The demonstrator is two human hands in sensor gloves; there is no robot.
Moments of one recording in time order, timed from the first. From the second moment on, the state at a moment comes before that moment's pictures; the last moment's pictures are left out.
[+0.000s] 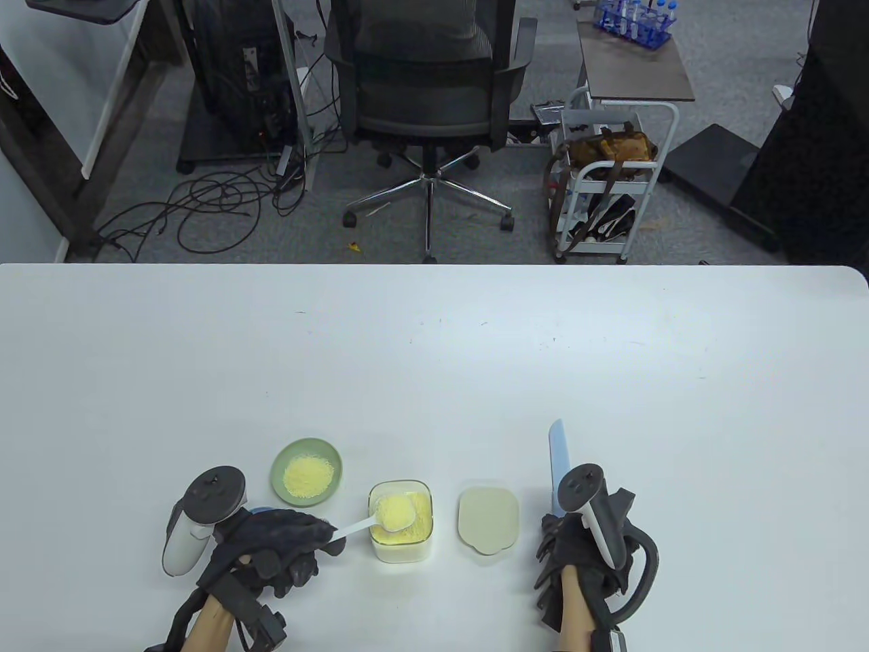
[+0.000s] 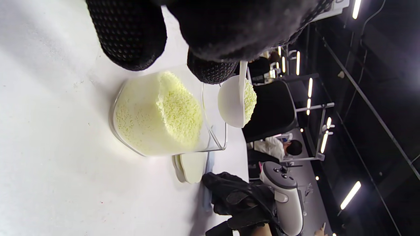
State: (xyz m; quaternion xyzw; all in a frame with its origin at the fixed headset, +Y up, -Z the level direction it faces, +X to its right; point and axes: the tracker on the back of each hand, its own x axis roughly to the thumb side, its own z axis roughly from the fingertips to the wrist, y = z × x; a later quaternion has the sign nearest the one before) left_hand -0.255 -0.735 -0.233 -0.28 -0.12 0.56 0.77; right_hand 0.171 -0.770 -0.253 -0.27 0.18 0.94 0.13
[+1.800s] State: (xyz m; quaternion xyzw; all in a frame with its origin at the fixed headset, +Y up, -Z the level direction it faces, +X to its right) left_hand -0.258 -0.733 -0.230 -0.26 -0.10 0.55 0.79; right_hand 0.043 -0.703 -0.190 0.15 0.11 0.95 0.27
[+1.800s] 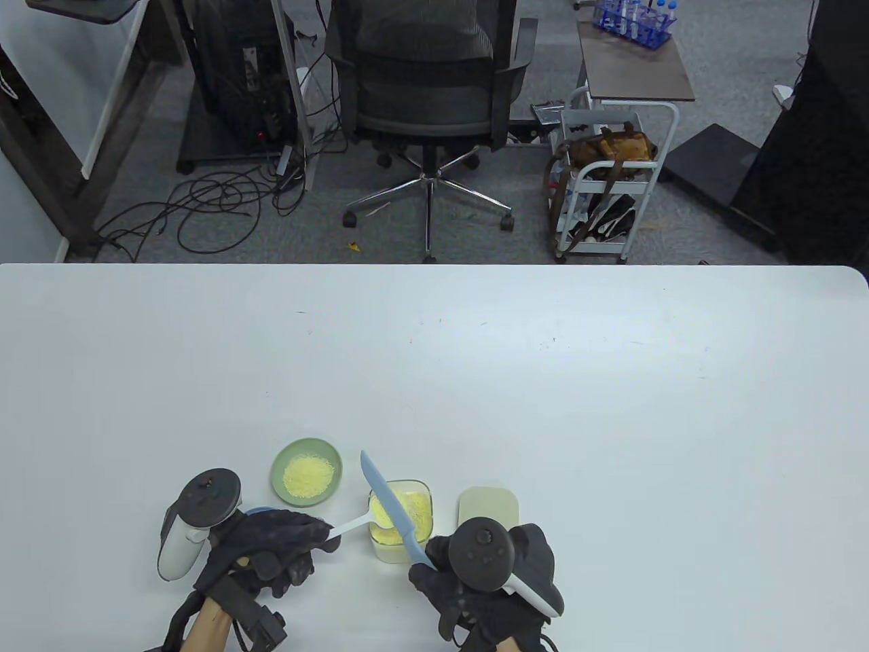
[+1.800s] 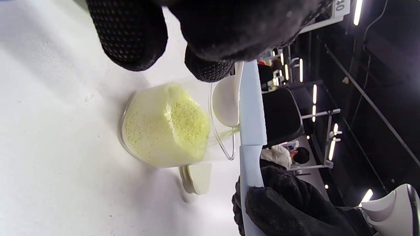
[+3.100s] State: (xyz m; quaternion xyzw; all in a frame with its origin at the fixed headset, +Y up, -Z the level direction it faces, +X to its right) left_hand -0.259 -0.731 -0.230 -0.26 -0.10 0.56 0.78; right_hand 0.167 -0.773 -0.238 -0.16 0.08 0.97 0.15
